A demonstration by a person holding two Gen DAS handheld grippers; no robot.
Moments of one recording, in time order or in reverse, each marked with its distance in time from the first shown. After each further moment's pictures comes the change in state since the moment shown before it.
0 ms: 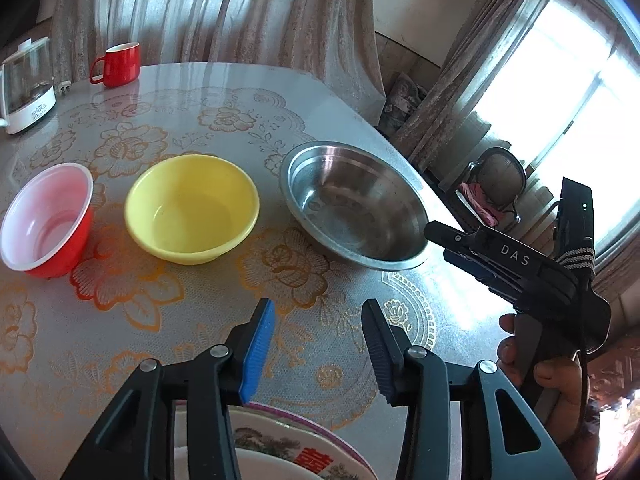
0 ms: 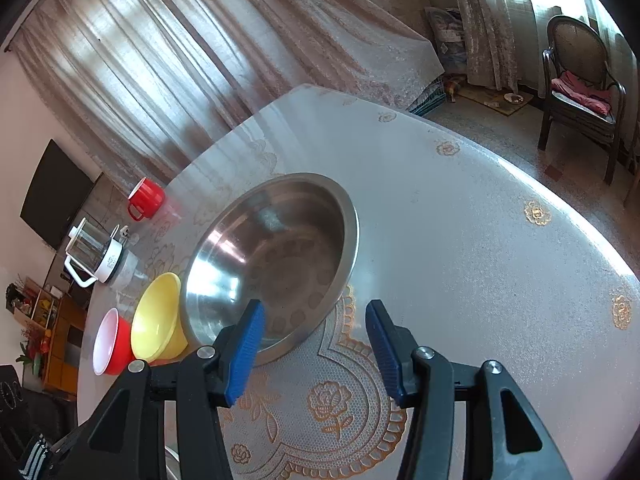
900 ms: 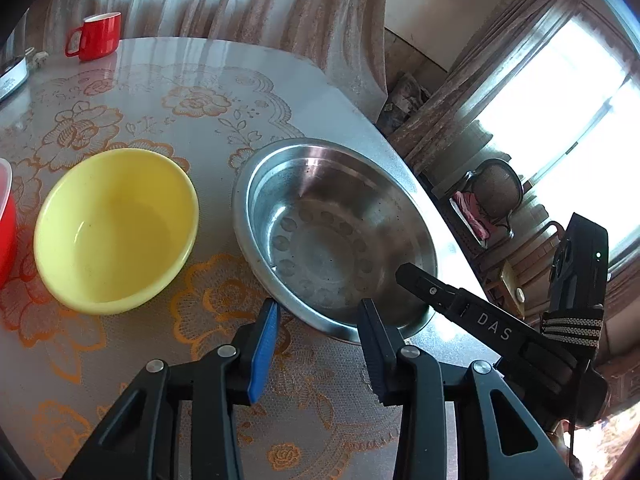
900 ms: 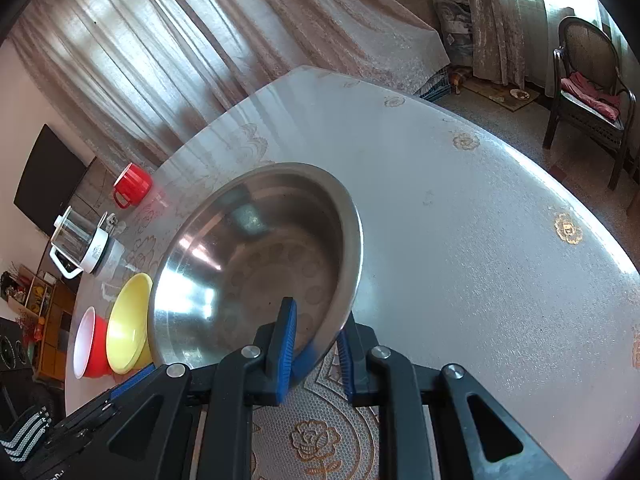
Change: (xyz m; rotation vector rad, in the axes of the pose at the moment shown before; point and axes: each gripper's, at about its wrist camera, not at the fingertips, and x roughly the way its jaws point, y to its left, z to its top) left arm 0.062 -0.007 0.027 -0.095 0.040 -0.060; right arm 0.039 -0.004 0.011 -0.034 0.059 -0.019
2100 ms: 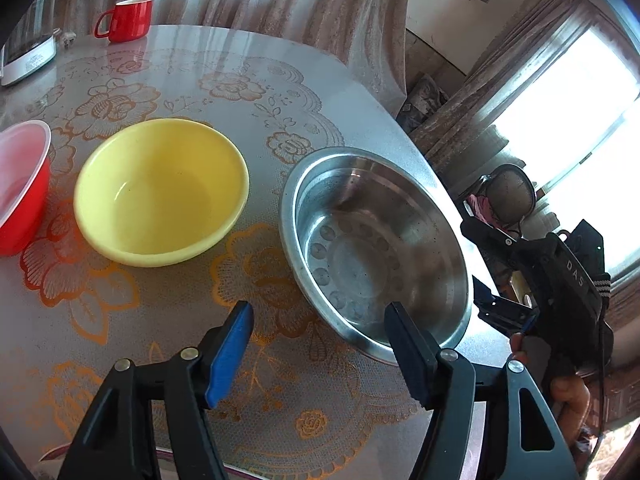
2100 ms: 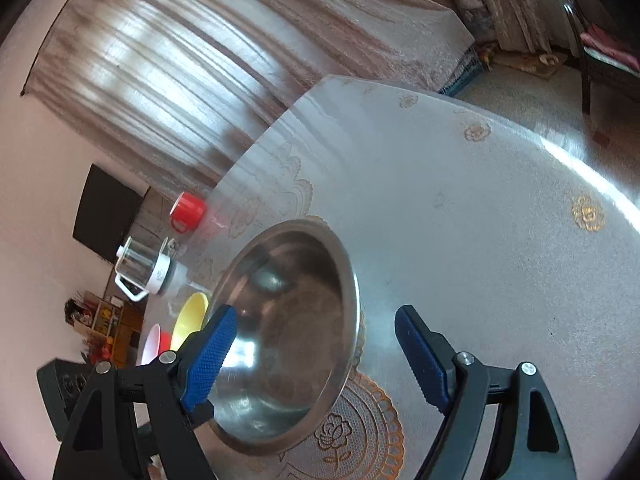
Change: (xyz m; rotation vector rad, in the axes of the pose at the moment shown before) left arm -0.016 0.016 -0.015 -0.051 0.008 0.053; right arm -0.008 -0.045 0.014 0.156 0.005 0.299
